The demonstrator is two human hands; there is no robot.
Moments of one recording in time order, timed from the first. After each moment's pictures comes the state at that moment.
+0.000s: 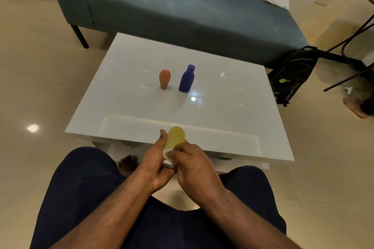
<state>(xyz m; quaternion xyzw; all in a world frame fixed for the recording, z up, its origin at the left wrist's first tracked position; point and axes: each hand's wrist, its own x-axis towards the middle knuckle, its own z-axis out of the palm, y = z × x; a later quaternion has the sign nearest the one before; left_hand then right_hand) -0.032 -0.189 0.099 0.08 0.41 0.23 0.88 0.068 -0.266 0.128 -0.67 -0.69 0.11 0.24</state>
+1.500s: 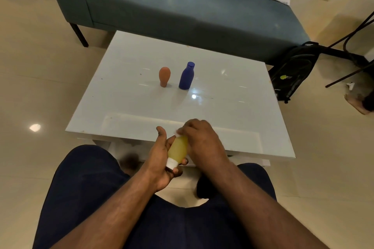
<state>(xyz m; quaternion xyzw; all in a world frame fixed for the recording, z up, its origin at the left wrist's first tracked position) -0.025 -0.196 0.097 0.19 0.44 0.21 0.85 0.106 -0.227 0.131 -0.71 -0.68 0.06 0.18</state>
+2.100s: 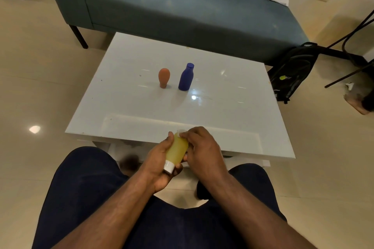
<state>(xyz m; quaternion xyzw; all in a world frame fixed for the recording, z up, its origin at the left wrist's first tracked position) -0.027 -0.194 0.092 0.17 0.42 0.22 0.86 0.096 -0.242 0.117 -0.74 -0.60 0.12 0.28</state>
